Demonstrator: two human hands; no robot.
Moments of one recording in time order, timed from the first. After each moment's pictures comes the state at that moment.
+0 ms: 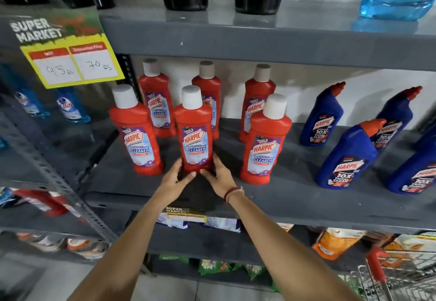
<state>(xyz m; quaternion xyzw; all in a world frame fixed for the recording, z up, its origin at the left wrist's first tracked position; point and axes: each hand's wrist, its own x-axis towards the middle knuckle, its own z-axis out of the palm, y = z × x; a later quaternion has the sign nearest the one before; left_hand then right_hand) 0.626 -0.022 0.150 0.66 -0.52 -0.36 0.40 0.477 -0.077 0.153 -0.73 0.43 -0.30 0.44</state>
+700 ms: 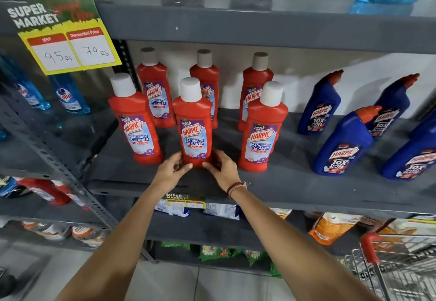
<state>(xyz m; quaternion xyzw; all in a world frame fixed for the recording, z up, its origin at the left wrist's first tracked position) 0.626 -0.008 0.162 0.68 -0.52 -0.33 0.39 0.462 -0.062 0.151 -0.71 0.47 -0.32 0.41</state>
